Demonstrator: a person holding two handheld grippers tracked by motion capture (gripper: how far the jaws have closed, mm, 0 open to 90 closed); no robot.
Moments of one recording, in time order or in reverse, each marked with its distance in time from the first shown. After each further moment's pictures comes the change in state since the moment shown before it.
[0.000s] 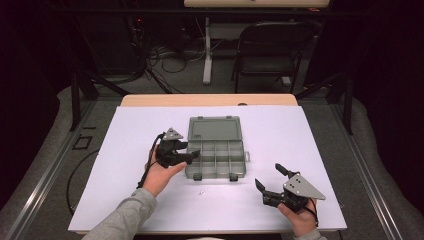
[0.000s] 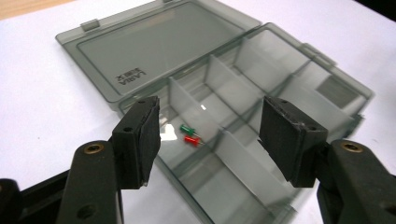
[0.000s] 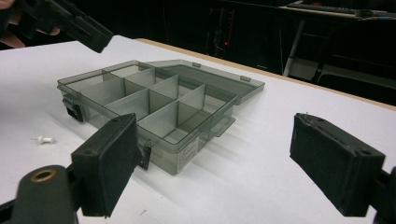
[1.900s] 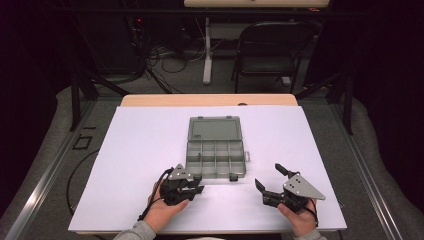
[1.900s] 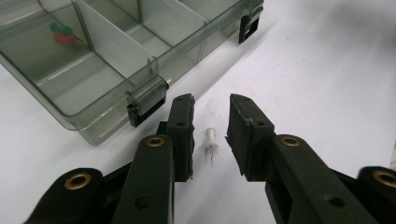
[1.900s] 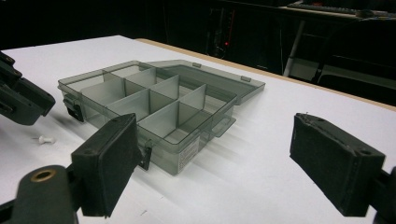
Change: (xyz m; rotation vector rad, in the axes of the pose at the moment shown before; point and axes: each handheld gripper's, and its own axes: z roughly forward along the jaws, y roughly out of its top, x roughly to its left) left arm -0.057 -0.073 -0.001 0.100 -0.133 0.060; right arm 0.000 0.000 0.000 -0.001 0.001 -0.003
